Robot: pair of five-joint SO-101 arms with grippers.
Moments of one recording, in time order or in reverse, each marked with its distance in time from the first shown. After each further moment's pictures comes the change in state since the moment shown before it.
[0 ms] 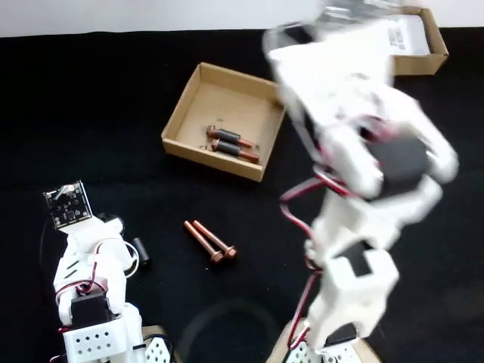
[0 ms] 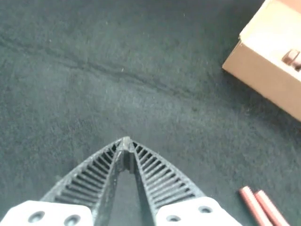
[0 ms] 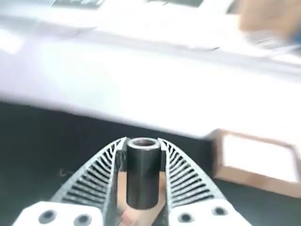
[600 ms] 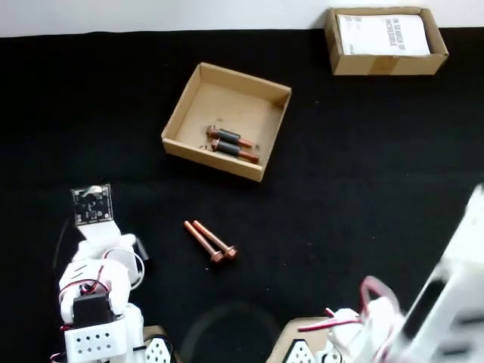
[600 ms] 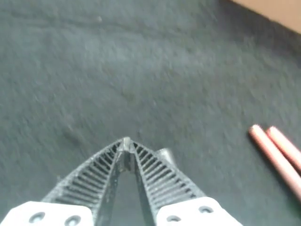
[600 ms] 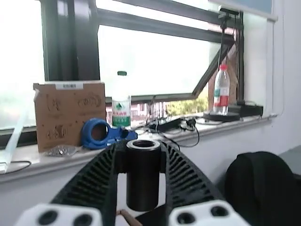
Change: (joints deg) left arm 3.3 0.0 -1.7 11.4 -8.4; right arm 44.6 -31.2 -1.0 0.0 -8.1
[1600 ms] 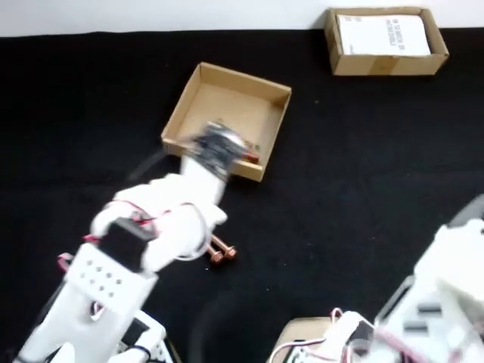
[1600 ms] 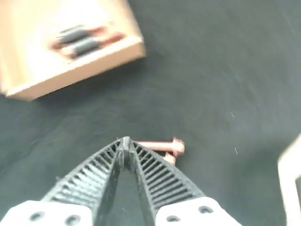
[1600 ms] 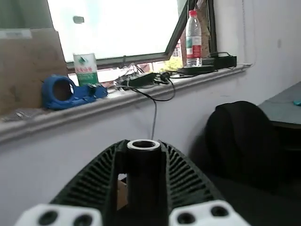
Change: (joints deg) left arm 44.0 55.6 -57.9 9.0 -10.5; right arm 7.3 -64.9 126.4 -51.2 -3.4
